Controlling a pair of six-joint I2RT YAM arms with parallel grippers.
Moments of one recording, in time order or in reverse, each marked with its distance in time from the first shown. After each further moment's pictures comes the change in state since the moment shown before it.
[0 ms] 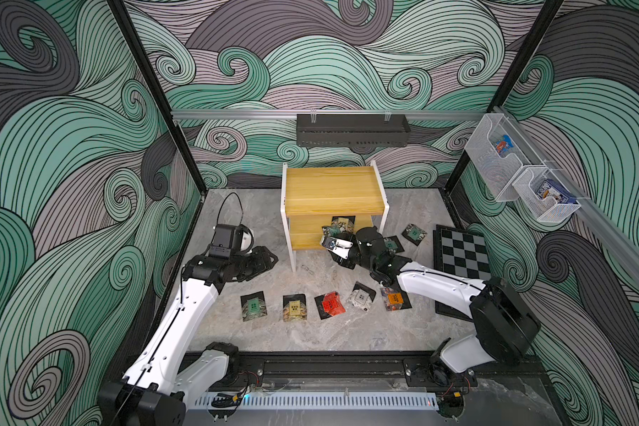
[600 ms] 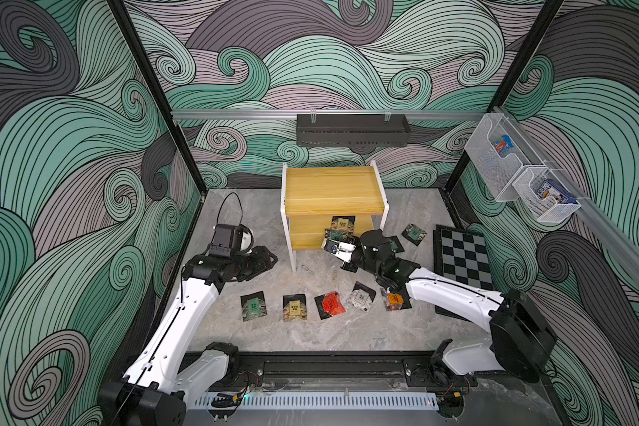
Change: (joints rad) left arm 0.001 0.002 0.000 0.000 0.000 0.000; right arm 0.041 -0.121 -0.027 -0.035 0.018 -0.008
